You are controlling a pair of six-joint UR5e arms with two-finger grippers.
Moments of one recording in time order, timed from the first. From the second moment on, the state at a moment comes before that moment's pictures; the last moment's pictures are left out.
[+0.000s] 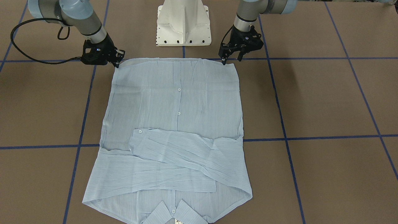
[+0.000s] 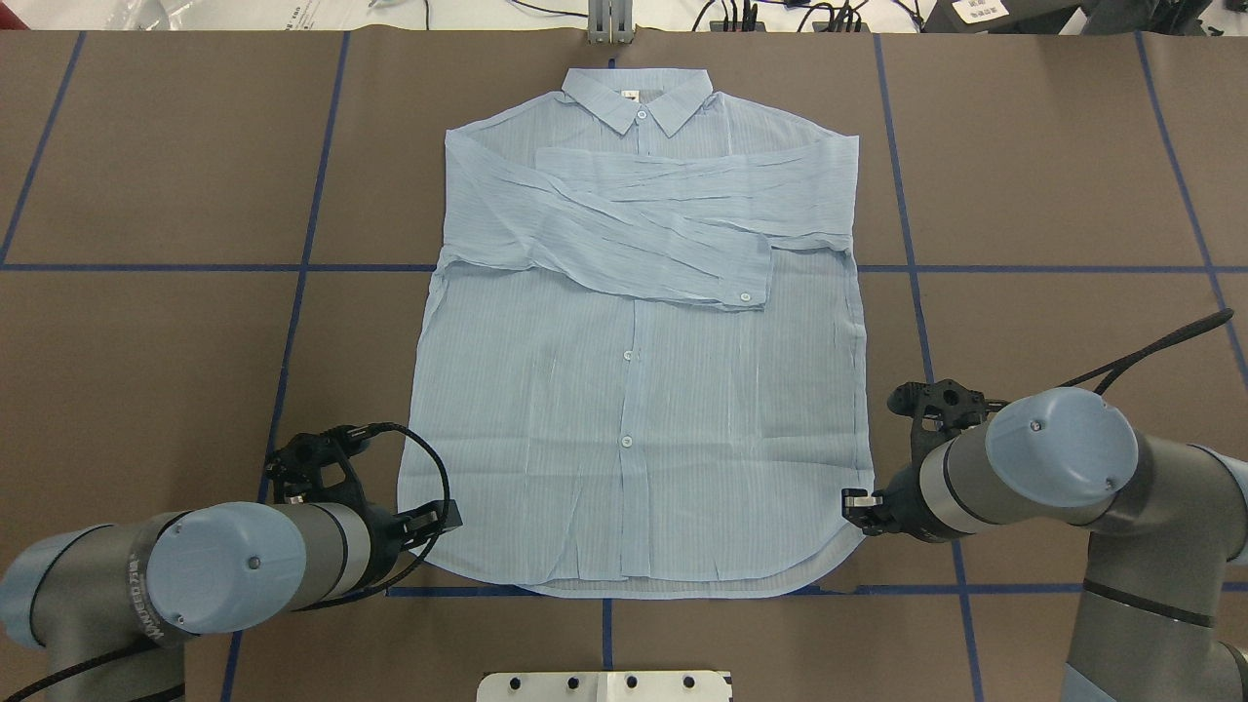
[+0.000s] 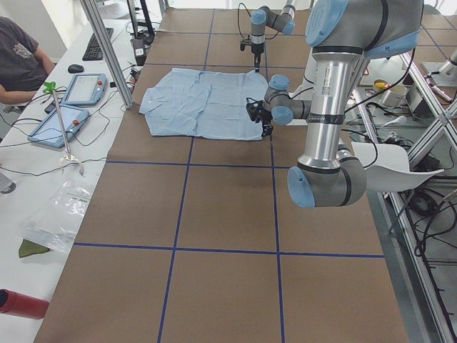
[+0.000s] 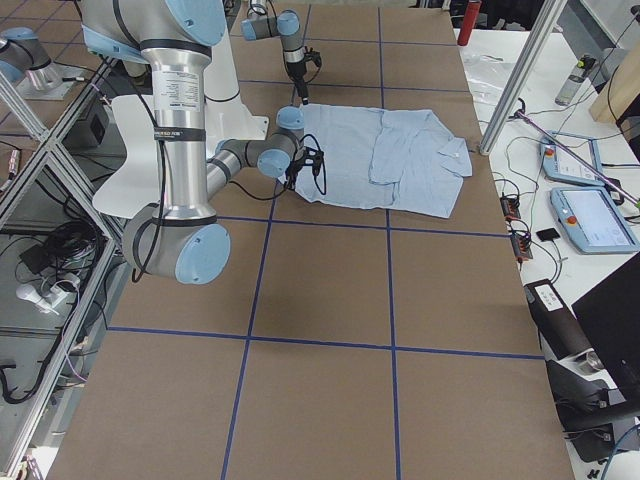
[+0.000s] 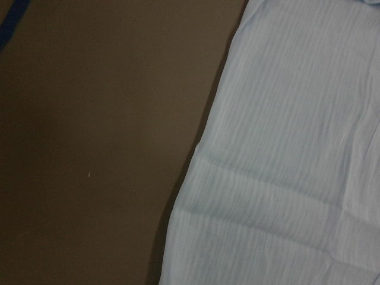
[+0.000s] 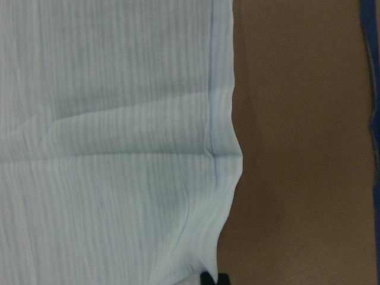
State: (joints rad) left arm -0.22 -1.77 -2.05 -1.79 -1.57 -1.78; right arm 0.40 -1.54 2.06 -1.29 1.92 1.43
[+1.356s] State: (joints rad) left arm -0.21 -1.77 -2.00 -1.78 -1.56 -1.78; right arm 0.41 -1.54 2.06 -1.29 1.93 1.43
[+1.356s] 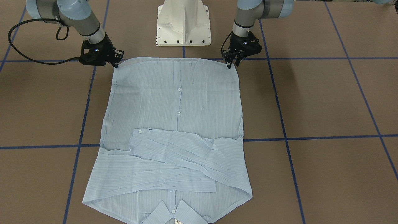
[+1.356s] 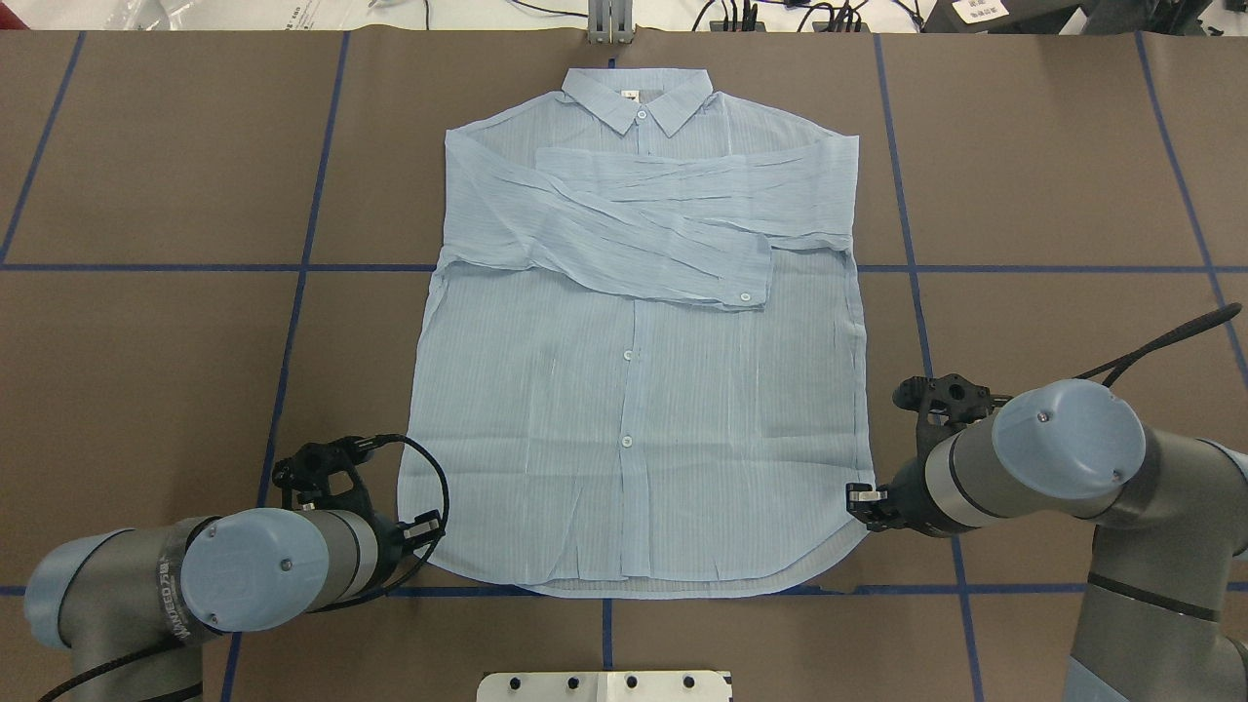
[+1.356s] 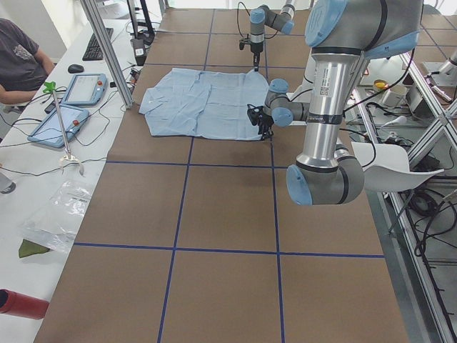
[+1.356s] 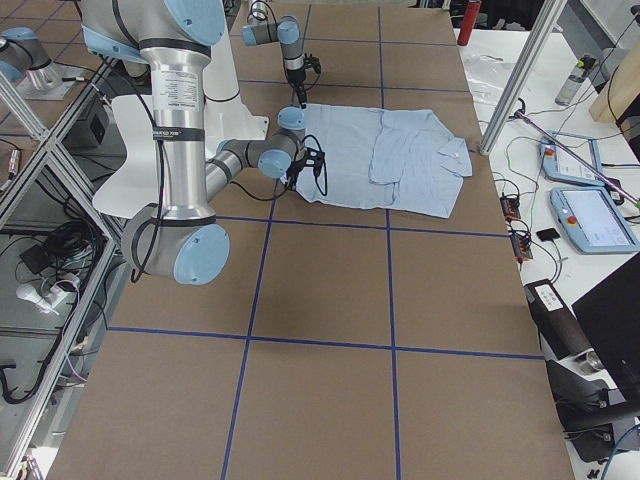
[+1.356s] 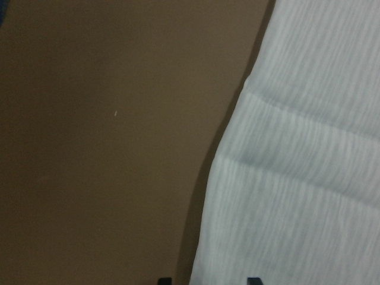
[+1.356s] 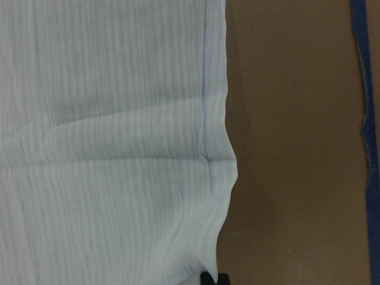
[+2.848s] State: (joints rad) left arm -0.22 -1.76 -2.07 -1.77 -1.57 -1.77; right arm 0.45 -1.55 2.09 -1.29 1.97 1.43
